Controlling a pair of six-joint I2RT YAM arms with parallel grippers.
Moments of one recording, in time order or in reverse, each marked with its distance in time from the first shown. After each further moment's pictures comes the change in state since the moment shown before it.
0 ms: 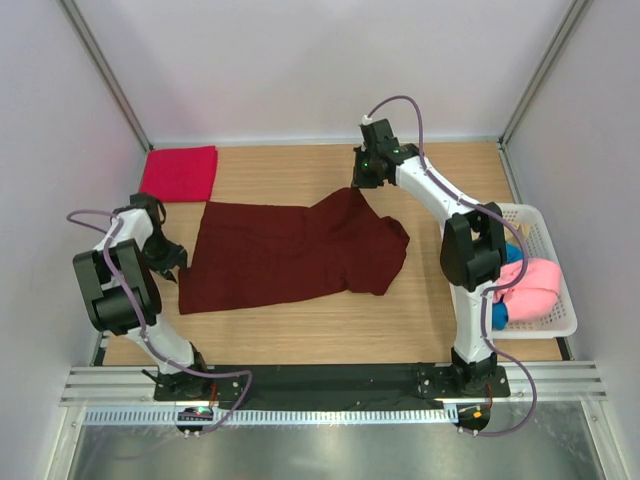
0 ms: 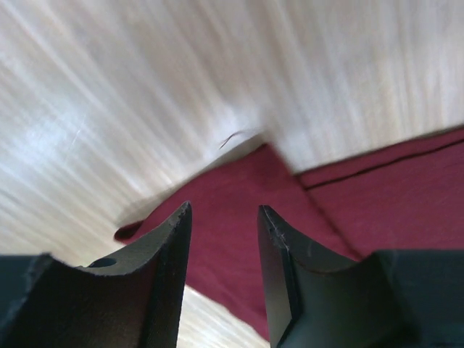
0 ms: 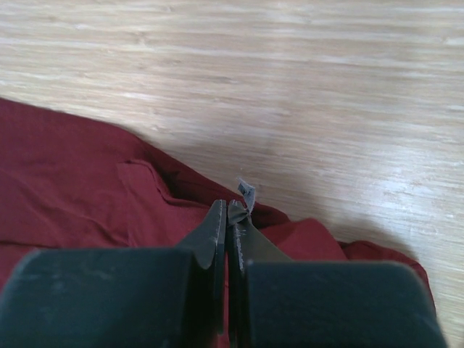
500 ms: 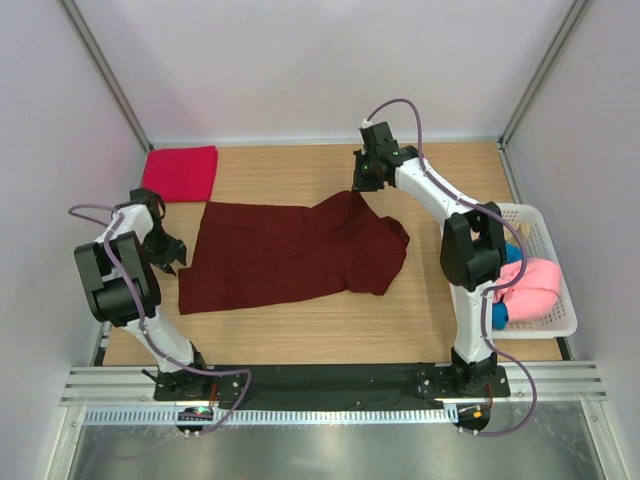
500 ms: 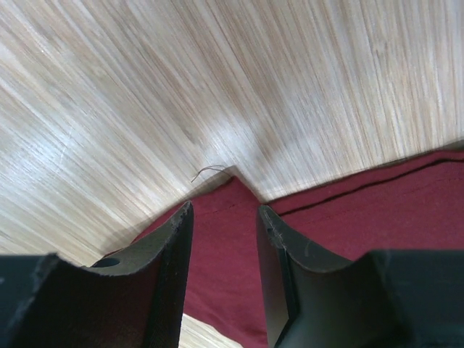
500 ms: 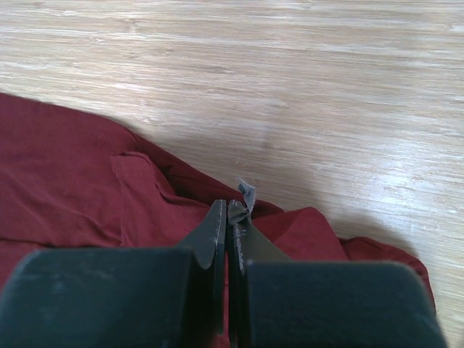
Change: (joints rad) left arm 0.000 0.076 0.059 0.056 -0.001 0.029; right arm 0.000 0.000 -0.031 0.002 -0.005 -0.008
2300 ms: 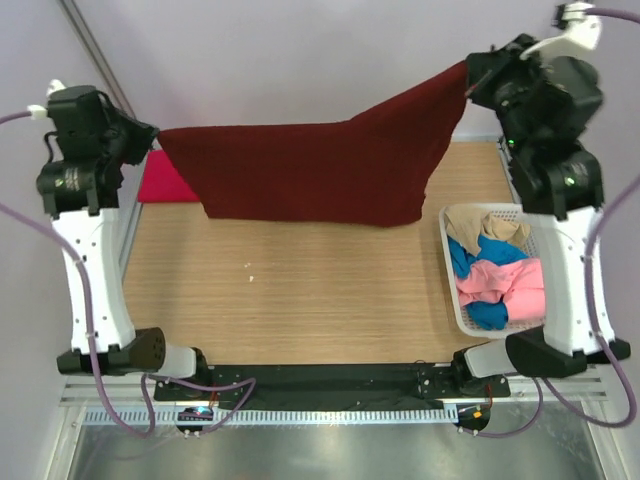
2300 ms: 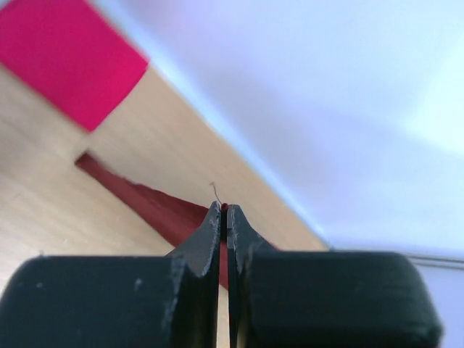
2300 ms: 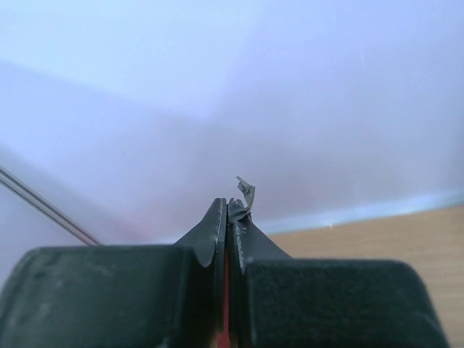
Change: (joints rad) left arm -0.224 -0.339 0.829 -0.161 0.077 -0.130; right arm -0.152 -0.639 0.271 0.040 0.247 0.003
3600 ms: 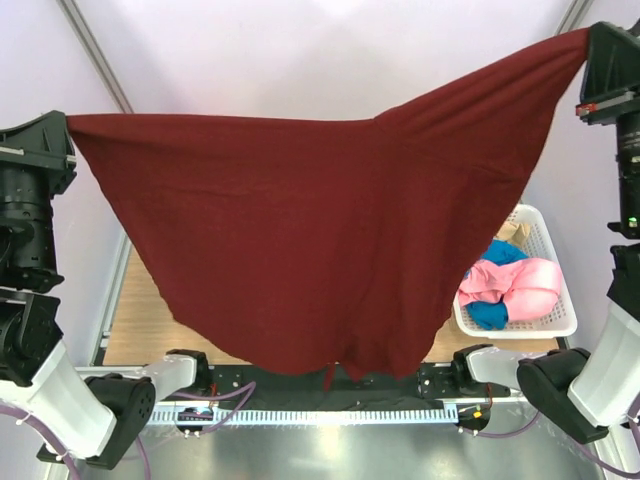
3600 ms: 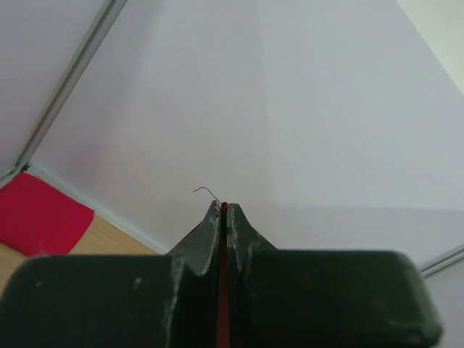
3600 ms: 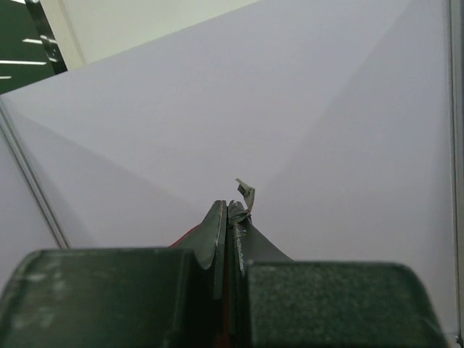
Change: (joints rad) left arm -0.204 -0.271 0.393 0.027 -0.325 0.193; right arm 0.000 -0.200 0.348 -0.027 -0.039 -0.191
